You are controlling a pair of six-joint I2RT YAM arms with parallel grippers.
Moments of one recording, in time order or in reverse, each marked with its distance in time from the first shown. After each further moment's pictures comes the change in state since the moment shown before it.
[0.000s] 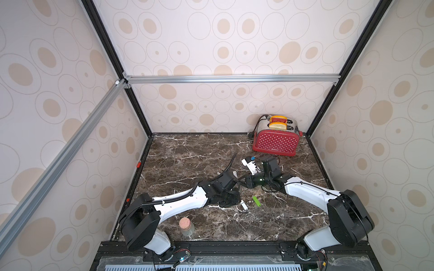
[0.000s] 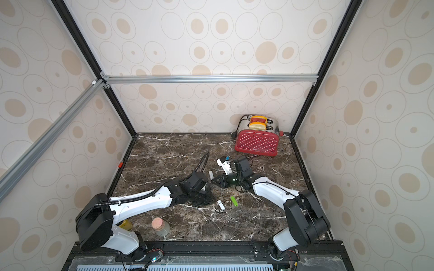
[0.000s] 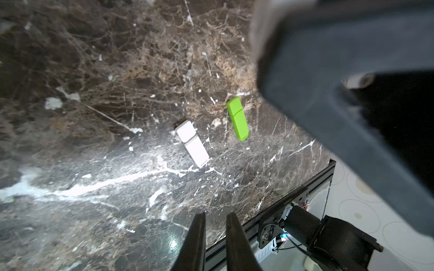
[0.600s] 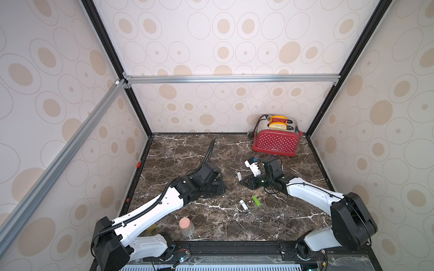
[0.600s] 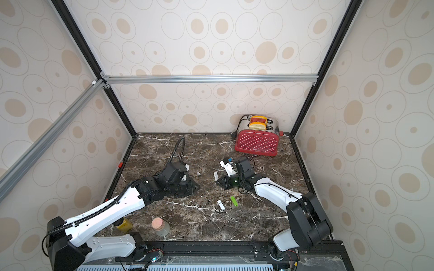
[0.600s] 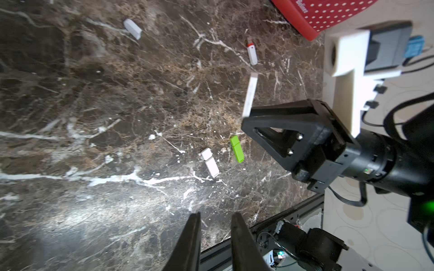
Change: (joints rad) left arm 0.125 -0.287 0.067 -0.265 -0.146 0.079; right arm -0.011 -0.031 -0.011 -0.135 0.160 -0.058
